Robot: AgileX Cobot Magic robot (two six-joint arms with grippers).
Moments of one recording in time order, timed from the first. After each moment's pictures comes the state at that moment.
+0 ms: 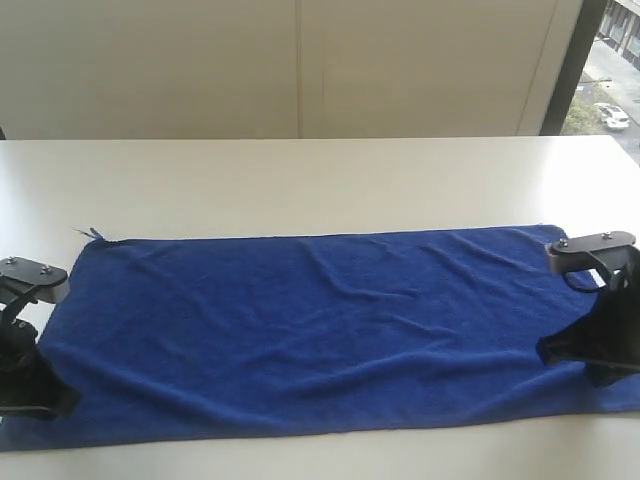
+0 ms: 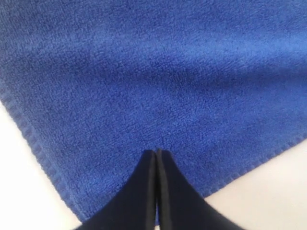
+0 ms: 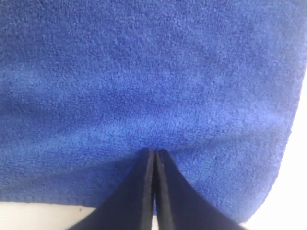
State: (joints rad) left arm -0.13 1.55 -0.62 -0.40 0.54 0.64; right arm -0.14 1.70 -0.80 -0.04 0.61 -0.14
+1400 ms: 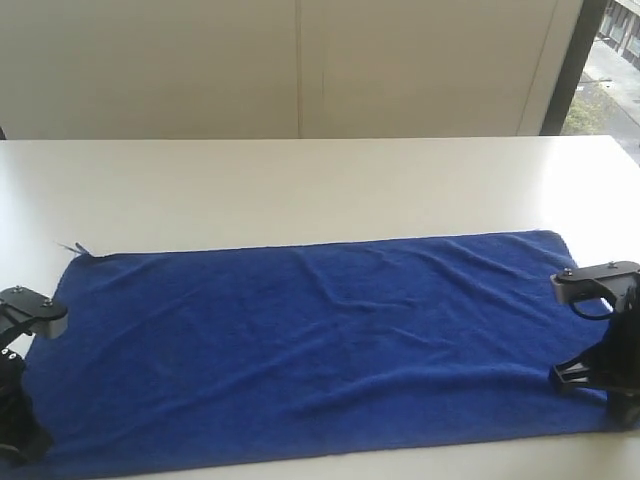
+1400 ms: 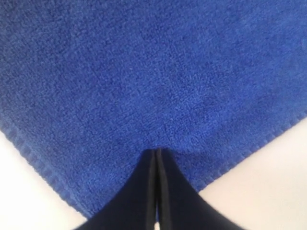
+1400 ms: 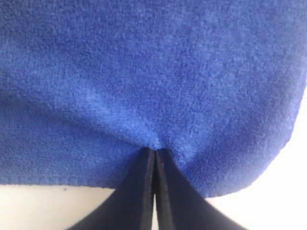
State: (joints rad) left arm -0.13 1.57 -0.63 -0.24 0.70 0.62; right arm -0.14 1.74 -0.80 -0.11 0.78 -0.06
